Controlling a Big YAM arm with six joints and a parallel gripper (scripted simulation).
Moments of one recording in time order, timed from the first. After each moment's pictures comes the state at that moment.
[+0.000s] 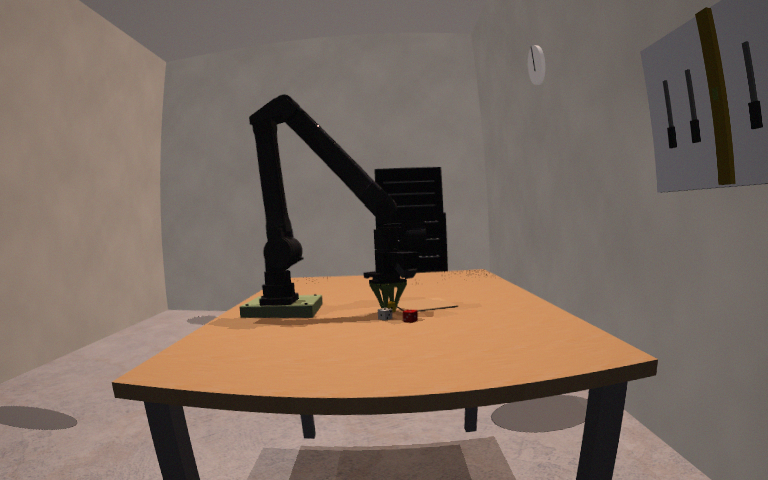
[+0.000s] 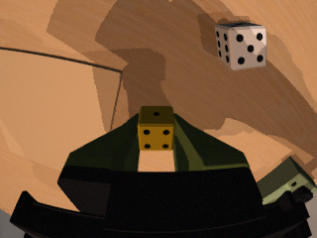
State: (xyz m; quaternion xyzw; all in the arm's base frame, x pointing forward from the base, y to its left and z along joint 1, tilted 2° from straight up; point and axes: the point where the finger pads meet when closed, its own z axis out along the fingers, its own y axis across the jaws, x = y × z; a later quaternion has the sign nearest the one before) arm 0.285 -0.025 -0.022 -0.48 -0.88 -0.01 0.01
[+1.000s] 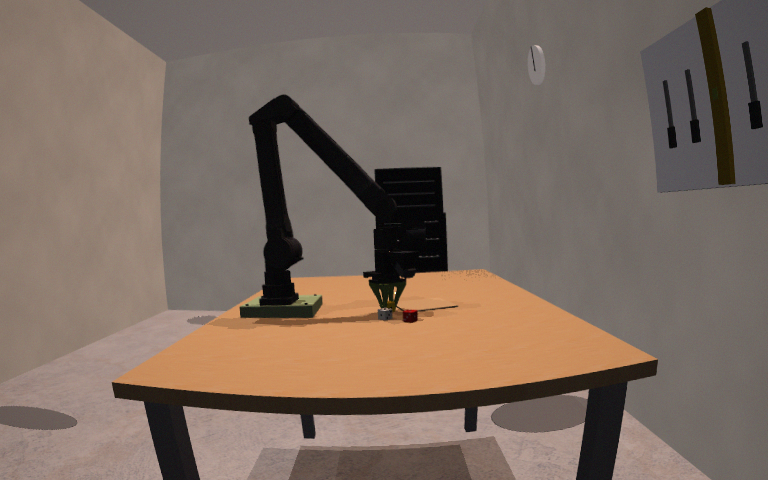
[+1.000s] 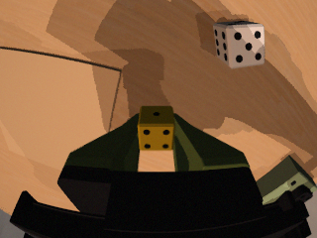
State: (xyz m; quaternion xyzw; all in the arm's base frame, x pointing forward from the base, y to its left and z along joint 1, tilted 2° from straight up) arm 0.284 -0.025 -0.021 -0.48 -0.88 -0.01 0.01
